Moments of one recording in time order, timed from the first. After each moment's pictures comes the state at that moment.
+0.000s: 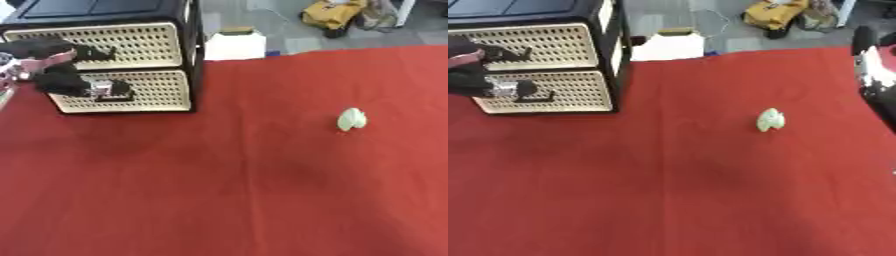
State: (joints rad) left arm -0.96 0.68 -0.31 -1.37 -0.77 0.13 -0.64; right arm -0.36 -0.41 -0.19 -1.98 0.42 0.10 -0.24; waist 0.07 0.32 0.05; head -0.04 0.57
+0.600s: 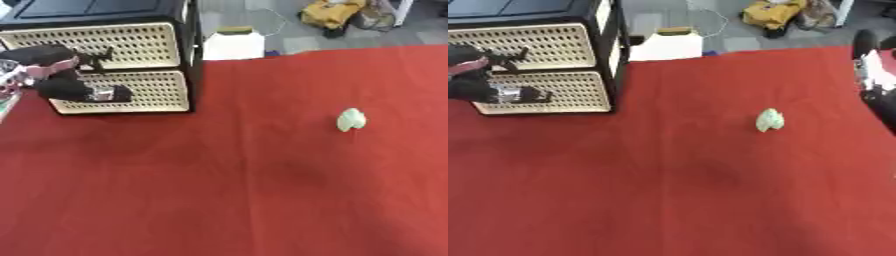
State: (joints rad) left arm -0.96 0.68 -0.31 -1.35 -0.79 0.13 -0.64; right arm -0.36 -0.41 -0.19 -1.98 0.42 0.10 -0.24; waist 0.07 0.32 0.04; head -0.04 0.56
